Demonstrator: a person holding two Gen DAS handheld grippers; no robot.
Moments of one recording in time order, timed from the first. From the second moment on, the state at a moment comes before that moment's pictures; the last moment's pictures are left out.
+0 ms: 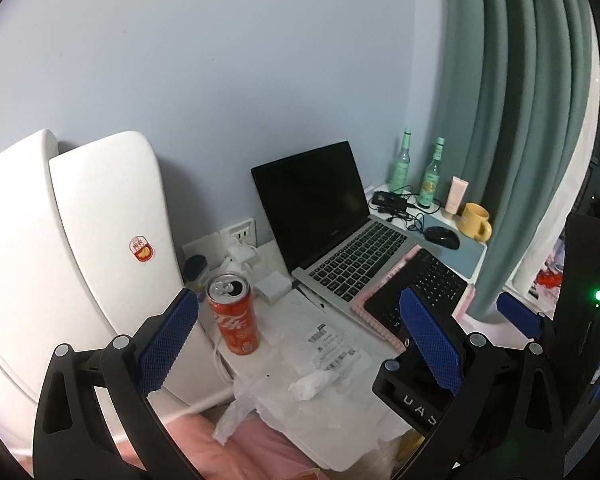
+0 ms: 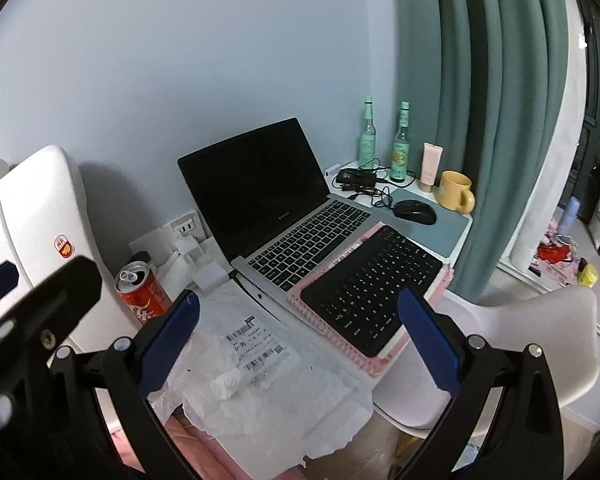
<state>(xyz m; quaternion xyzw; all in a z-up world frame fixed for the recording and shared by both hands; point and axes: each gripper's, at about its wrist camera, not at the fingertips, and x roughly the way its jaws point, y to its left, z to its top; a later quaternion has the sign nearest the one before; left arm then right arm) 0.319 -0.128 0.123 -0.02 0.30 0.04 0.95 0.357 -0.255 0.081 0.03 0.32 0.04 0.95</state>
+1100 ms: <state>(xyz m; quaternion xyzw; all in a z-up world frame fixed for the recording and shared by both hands) 0.386 -0.066 0.031 -0.04 0.33 0.03 0.94 0.395 -0.212 0.007 -0.01 0.40 0.00 0.92</state>
